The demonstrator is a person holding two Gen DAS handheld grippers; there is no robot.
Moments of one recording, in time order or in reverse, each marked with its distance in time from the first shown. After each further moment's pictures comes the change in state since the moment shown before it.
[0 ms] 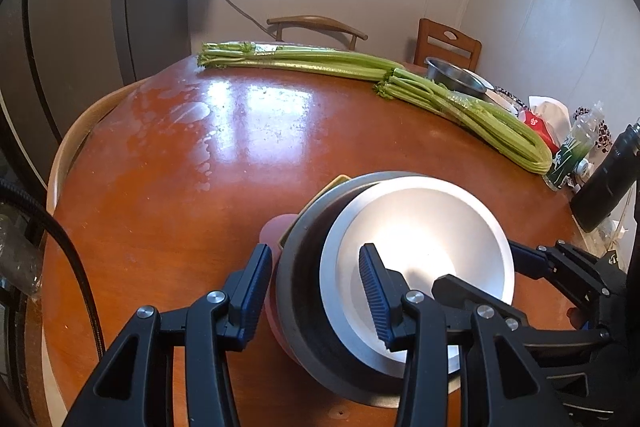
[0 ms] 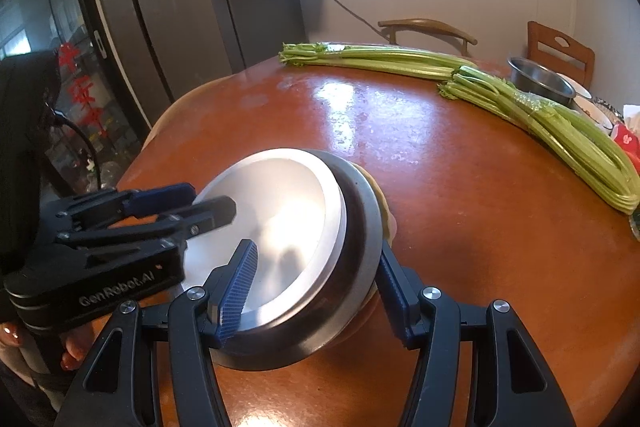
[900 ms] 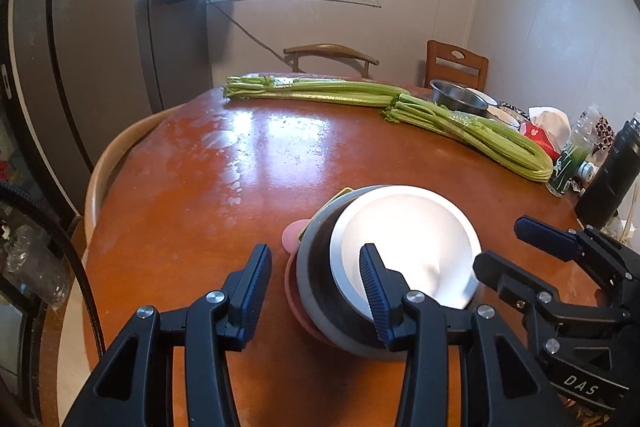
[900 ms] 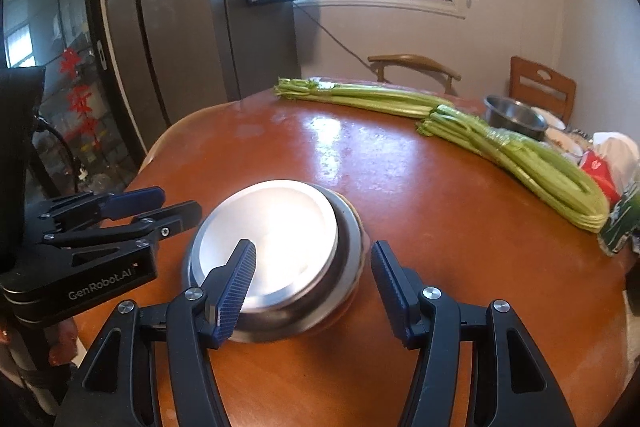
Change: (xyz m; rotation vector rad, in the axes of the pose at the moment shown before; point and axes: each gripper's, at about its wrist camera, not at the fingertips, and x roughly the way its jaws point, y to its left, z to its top) left arm -0.058 -0.013 -0.018 0.019 -0.108 0.095; right arm -0.054 0.003 -0.010 -0.052 -0.131 -0.071
